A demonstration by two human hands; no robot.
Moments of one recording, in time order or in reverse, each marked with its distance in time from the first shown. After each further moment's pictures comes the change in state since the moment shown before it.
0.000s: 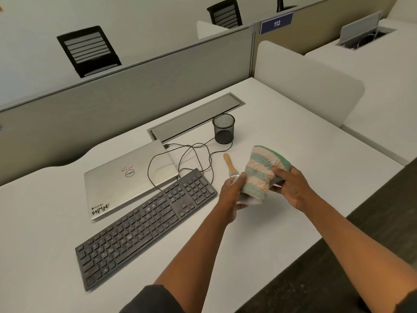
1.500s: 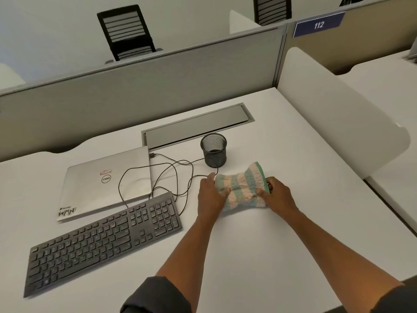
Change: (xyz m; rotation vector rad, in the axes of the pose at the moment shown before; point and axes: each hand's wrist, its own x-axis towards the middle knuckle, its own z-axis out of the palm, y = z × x) left_hand 0.148 0.038 0.042 0.788 0.626 0.240; right_hand 0.182 -0.039 -0.052 -1.023 -0.171 -0.178
